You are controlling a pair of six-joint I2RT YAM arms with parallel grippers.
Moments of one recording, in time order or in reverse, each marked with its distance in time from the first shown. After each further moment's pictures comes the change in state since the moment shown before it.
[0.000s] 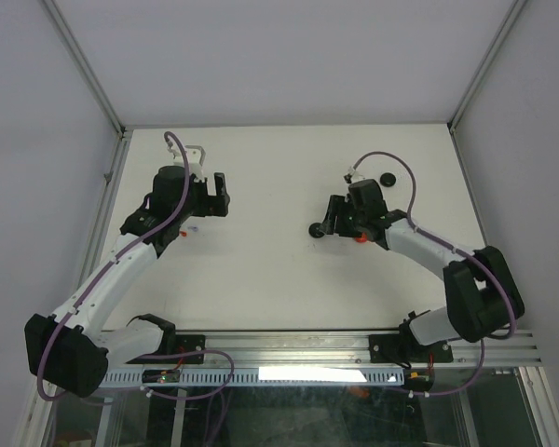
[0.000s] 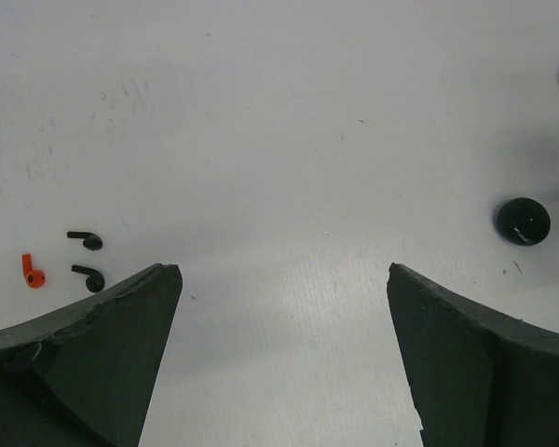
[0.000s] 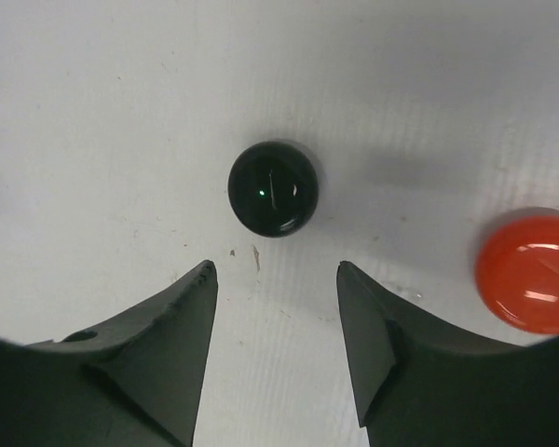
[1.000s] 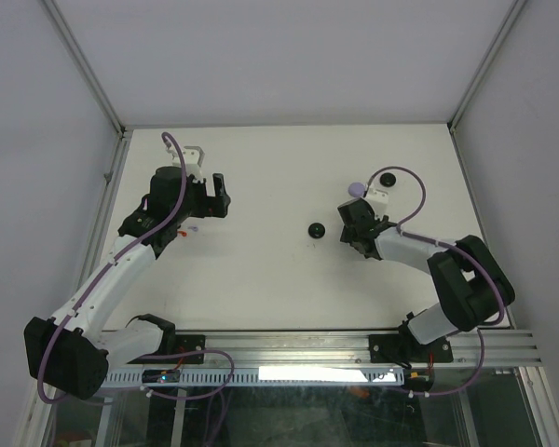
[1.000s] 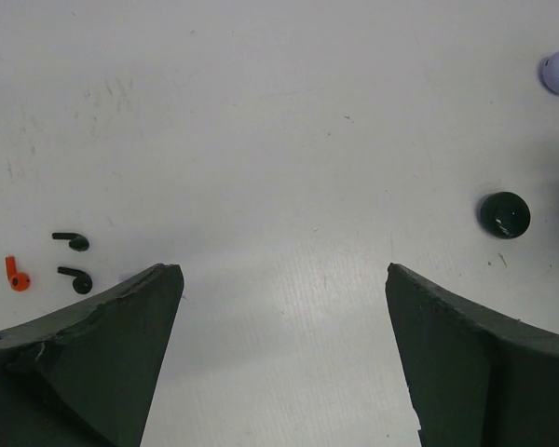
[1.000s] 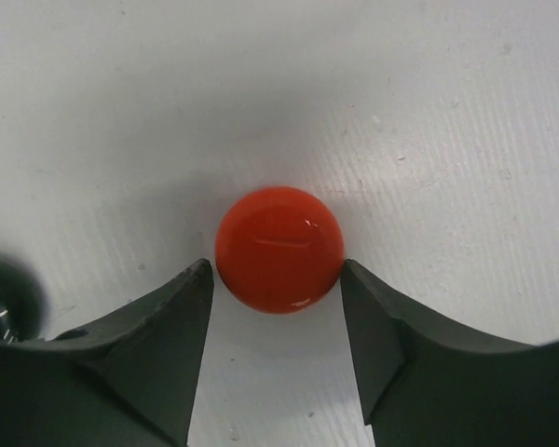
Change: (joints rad) left arm 0.020 -0.013 -0.009 0.002 0.056 -0.005; right arm 0.060 0.002 -0.109 -0.050 0.667 0.155
